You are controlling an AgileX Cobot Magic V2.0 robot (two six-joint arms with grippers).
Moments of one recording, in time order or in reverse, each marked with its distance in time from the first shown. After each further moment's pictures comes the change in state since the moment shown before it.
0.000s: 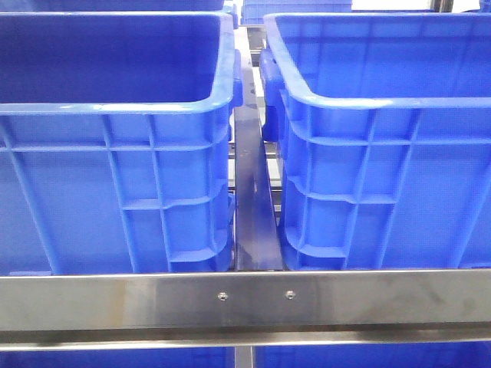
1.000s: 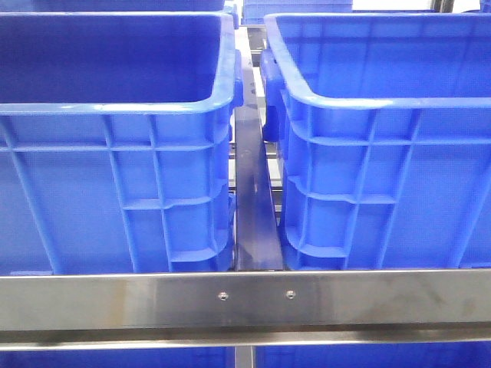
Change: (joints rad) left arm 0.000 0.000 0.002 0.000 0.013 0.000; right arm 0.000 0.000 0.000 0.000 0.000 0.000
